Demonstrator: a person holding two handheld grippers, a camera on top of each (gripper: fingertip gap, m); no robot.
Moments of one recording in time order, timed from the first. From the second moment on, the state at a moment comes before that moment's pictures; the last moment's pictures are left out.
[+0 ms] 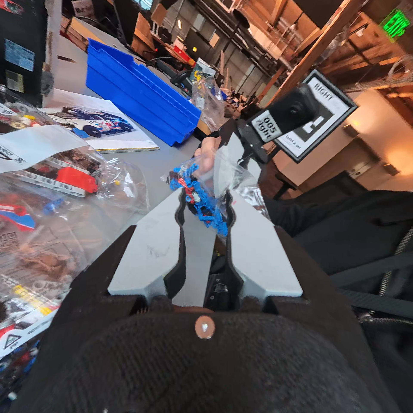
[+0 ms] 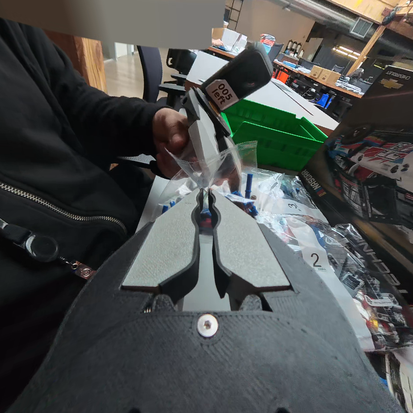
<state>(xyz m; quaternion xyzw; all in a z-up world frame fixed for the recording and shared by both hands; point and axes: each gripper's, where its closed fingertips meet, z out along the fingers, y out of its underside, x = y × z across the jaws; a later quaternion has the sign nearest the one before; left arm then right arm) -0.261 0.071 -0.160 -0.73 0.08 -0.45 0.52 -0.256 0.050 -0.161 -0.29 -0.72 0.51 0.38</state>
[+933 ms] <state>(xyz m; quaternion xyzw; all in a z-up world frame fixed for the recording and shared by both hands) -0.258 0.066 -0.163 -0.73 0.11 -0.44 0.52 -0.257 0.060 -0.168 -0.31 -0.72 0.51 0.36</state>
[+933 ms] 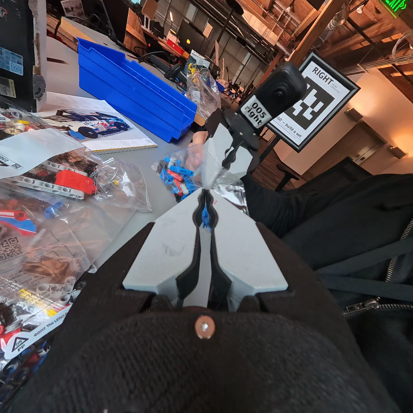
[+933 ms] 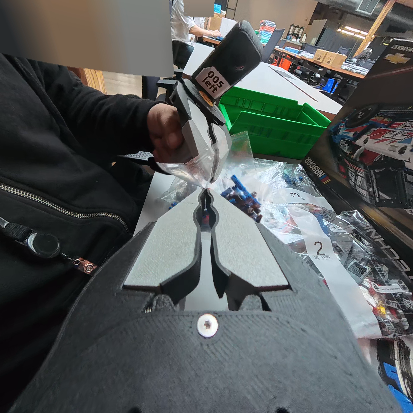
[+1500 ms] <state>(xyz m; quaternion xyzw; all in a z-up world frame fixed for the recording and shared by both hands) -0.259 0.060 -0.163 -0.73 0.13 -0.46 0.49 -0.246 0.060 -0.159 -0.29 -0.71 0.53 0.36</state>
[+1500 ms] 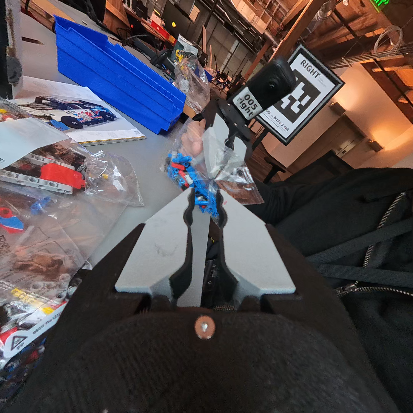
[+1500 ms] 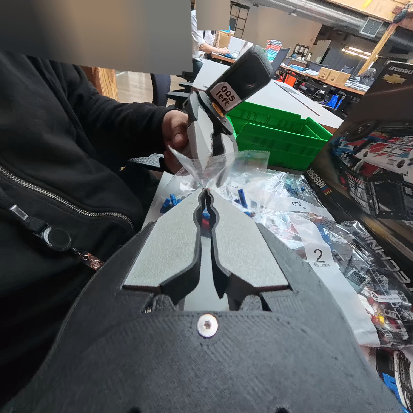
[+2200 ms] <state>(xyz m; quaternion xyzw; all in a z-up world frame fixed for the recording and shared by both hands) -0.250 0.066 -0.168 -0.73 0.12 -0.45 0.50 -0.250 0.052 -0.167 -0.29 -0.72 0.52 0.35</state>
